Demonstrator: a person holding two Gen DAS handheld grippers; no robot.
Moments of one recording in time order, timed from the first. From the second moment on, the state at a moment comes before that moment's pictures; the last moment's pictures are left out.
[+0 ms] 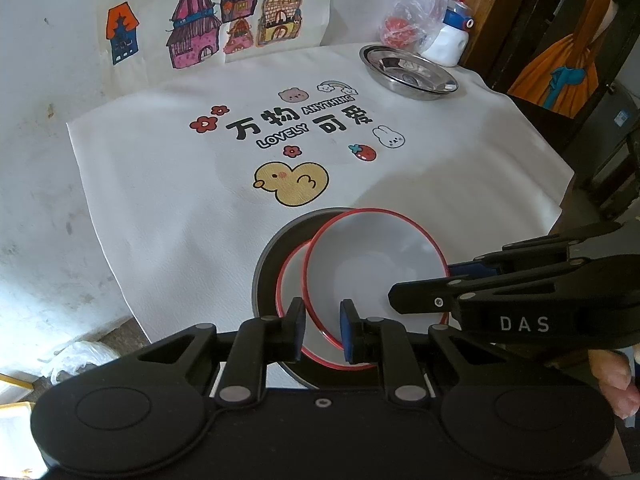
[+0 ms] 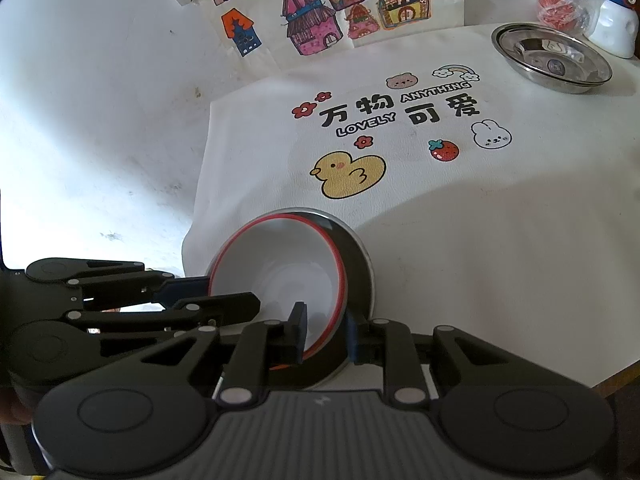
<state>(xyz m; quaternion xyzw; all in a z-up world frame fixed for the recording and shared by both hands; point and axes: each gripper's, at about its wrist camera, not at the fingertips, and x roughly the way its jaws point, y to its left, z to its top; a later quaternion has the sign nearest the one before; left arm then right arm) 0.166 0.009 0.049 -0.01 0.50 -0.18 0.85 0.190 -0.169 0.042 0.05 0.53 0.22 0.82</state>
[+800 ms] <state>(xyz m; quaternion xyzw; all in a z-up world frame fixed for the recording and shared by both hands) 0.161 0.012 0.057 -0.01 0.48 -0.18 0.86 0.184 -0.171 0.050 0.04 0.51 0.22 0.83</state>
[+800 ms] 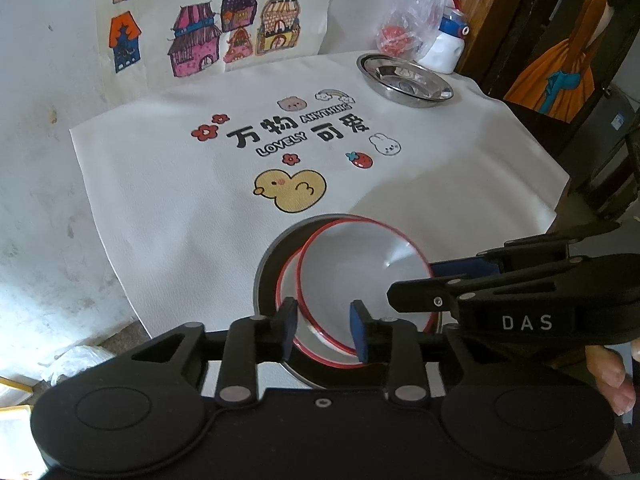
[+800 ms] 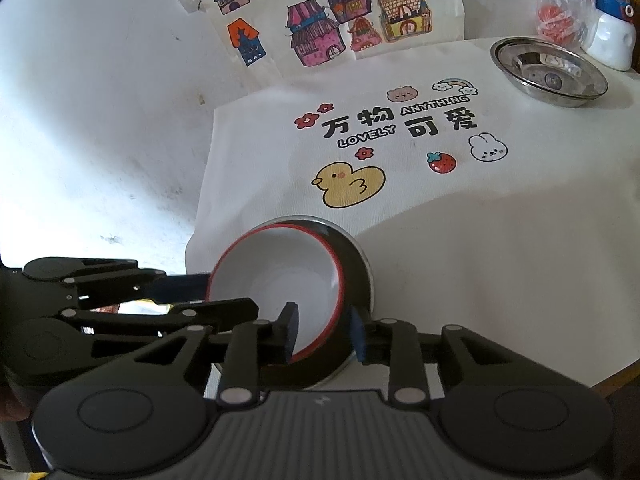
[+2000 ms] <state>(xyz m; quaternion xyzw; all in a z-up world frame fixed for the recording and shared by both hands) 0.132 0.050 0.083 -0.04 0.35 -0.10 0.93 0.117 -0.196 0.078 0.02 0.34 0.19 0.92</state>
